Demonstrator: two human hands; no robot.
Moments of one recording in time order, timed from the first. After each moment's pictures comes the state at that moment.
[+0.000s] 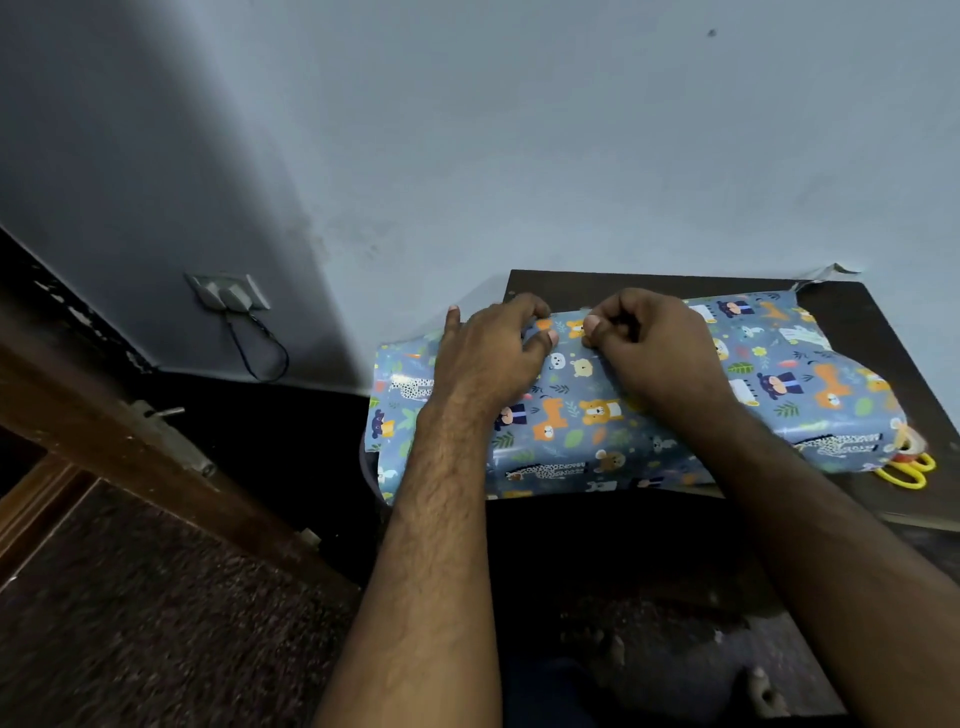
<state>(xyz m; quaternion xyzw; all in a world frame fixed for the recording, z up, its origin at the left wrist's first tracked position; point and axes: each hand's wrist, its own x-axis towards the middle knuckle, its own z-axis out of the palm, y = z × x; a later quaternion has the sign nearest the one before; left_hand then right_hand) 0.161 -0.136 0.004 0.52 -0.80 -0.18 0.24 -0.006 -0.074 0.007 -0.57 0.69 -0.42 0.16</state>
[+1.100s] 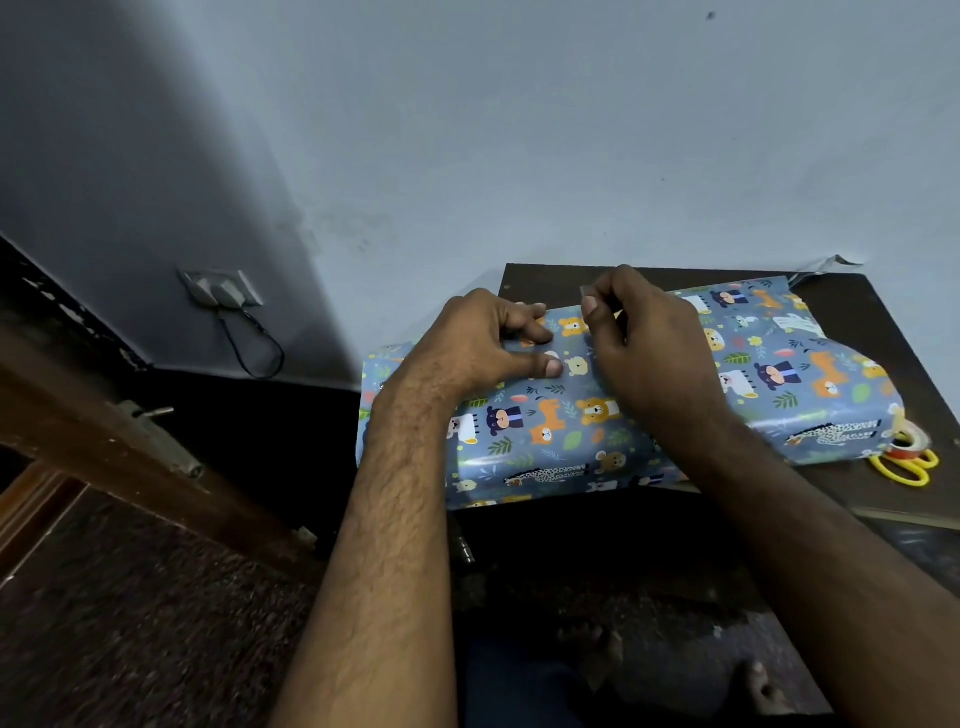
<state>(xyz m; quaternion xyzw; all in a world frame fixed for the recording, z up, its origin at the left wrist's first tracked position) 0.177 -0.142 0.021 0.46 -0.77 -0.39 0.21 -0.001 -0.074 -0.001 -0.62 0.64 -0.45 0.03</state>
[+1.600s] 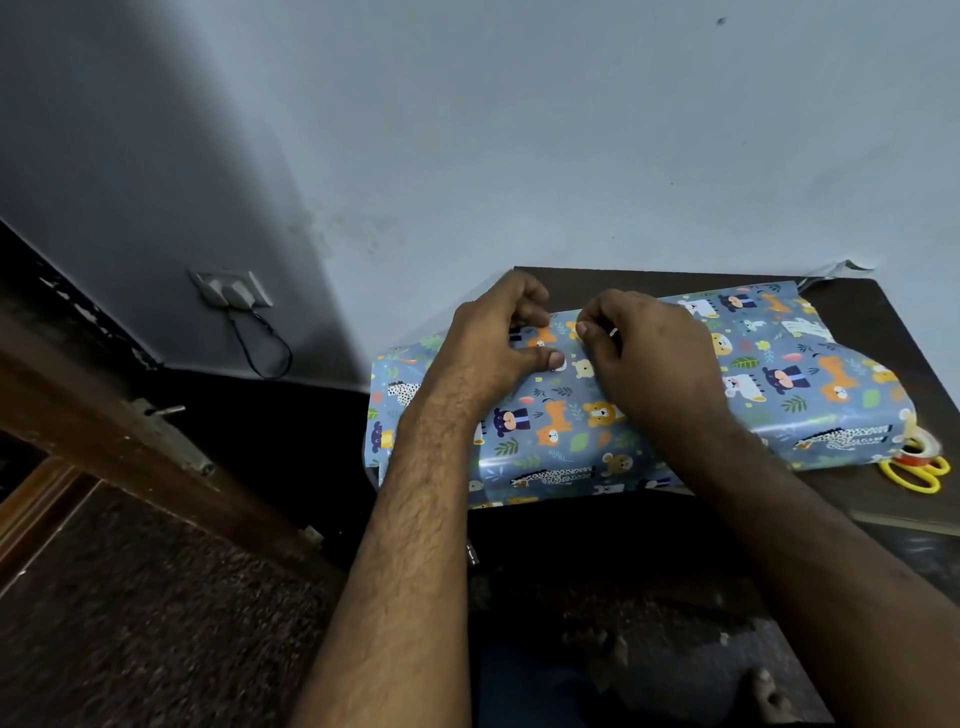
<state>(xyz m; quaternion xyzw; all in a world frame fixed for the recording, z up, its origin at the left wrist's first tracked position) 0.170 -0.127 0.018 0.46 -0.76 -0.34 0.31 0.004 -0.072 0.004 -0.65 0.68 -0.35 -0.03</state>
